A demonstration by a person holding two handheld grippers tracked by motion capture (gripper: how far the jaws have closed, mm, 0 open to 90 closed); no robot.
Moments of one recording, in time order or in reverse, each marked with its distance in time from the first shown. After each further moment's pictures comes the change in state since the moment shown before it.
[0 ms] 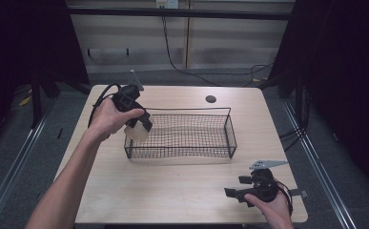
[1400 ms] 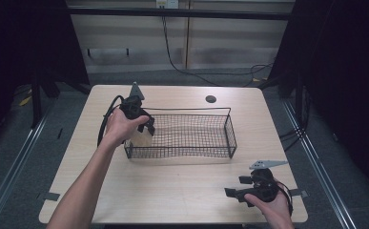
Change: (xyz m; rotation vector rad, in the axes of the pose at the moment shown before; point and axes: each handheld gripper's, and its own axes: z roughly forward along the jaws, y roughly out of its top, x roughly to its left) left arm 0.022 0.014 0.061 0.022 0.041 -0.240; right arm 0.000 0.000 0.000 0.004 -0.008 0.004
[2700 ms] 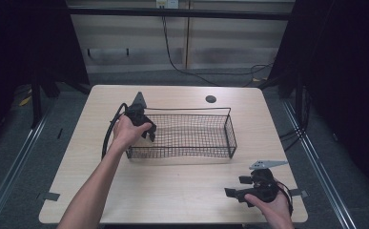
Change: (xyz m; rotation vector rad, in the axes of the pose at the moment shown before) left arm 0.003 0.005 0.039 0.048 0.091 -0.058; right arm 0.000 0.000 0.000 -0.001 -0.001 -0.003
